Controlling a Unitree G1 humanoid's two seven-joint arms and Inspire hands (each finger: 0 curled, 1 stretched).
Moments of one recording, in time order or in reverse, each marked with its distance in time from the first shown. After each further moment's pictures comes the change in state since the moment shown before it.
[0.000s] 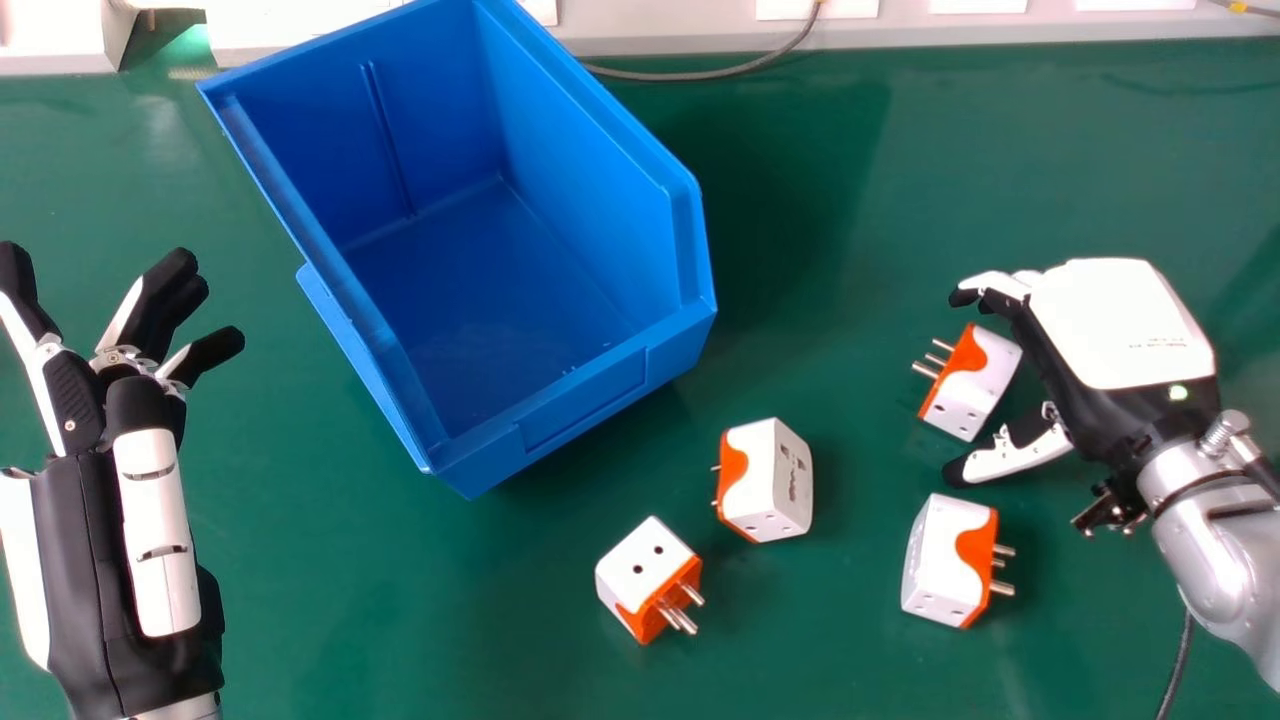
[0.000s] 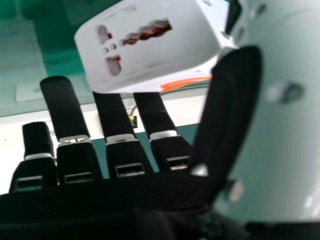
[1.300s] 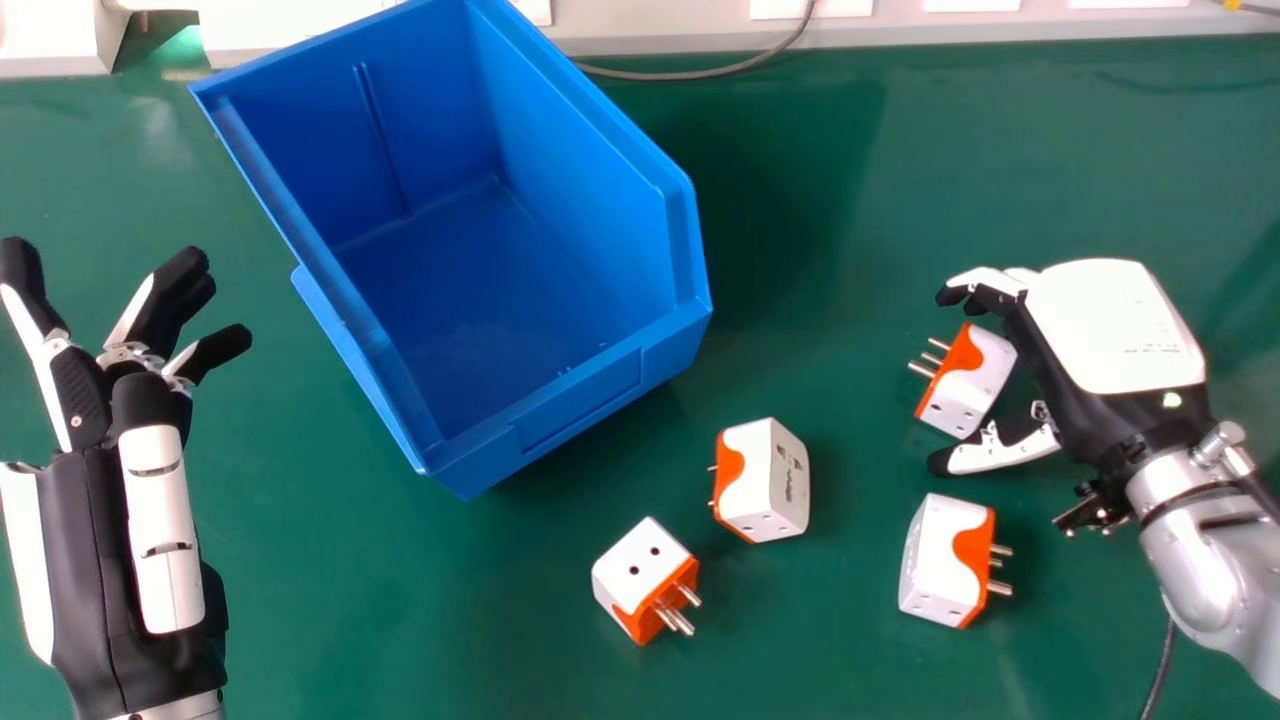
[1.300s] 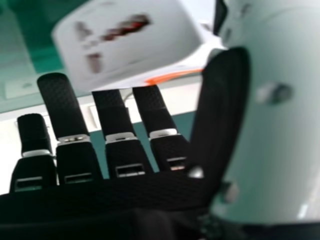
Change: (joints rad) left arm 0.001 -0.002 -0.003 -0.016 -0.004 0.014 -0.018; right arm -0.050 0.038 0.045 0.162 0.041 -0.136 -0.154
